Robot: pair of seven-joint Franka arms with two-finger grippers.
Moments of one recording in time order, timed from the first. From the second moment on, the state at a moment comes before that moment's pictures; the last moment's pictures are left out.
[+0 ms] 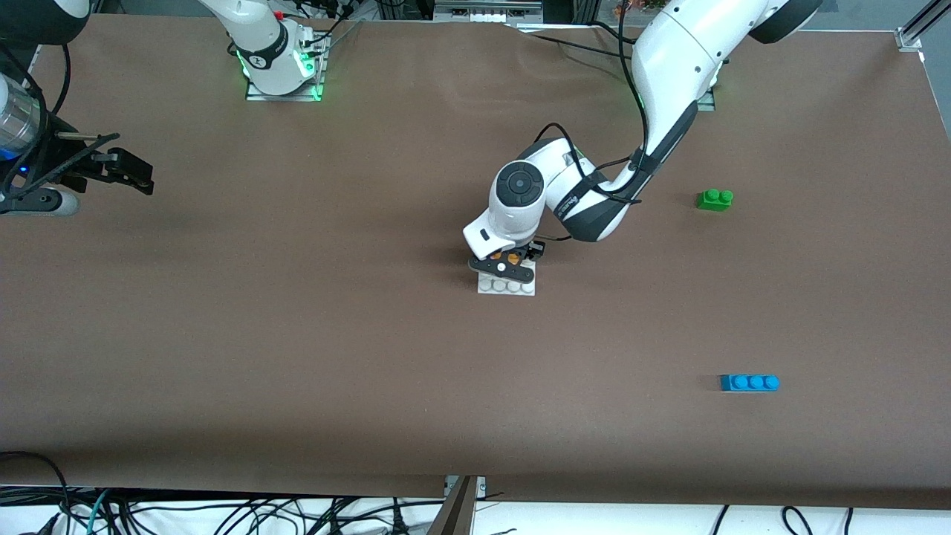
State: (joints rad) left arm -0.32 0.75 -0.46 -1.58 0.31 2.20 -0.64; right arm 0.00 0.06 0.06 -1.58 -0.07 1.56 0.05
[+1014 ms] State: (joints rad) left arm -0.32 0.74 -0.46 -1.55 0.31 2.14 -0.64; right arm 0.00 0.06 0.06 -1.58 -0.07 1.56 0.05
